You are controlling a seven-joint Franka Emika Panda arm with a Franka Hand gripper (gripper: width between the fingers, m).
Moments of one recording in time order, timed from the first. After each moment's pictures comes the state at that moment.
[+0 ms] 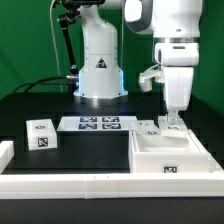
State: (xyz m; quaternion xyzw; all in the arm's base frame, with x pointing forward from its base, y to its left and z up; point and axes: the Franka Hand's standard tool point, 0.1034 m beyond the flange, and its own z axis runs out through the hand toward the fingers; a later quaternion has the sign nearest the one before) arm 0.474 0.123 0.056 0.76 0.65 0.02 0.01
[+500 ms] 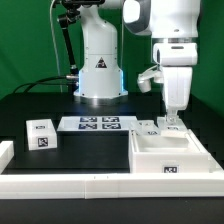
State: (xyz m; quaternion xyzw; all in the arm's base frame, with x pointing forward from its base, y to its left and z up) arm 0.484 0.121 0.058 0.75 0.66 0.02 0.01
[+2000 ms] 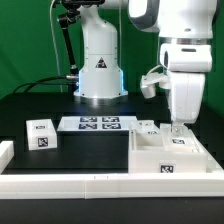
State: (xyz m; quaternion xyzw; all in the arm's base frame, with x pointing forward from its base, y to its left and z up) arm 0.559 0.110 0.060 0.76 0.65 -0.01 0.01
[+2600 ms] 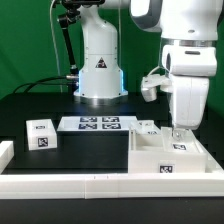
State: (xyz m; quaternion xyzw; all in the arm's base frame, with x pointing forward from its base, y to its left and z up) arm 0.576 0.106 0.061 0.76 0.65 -0.01 0.01
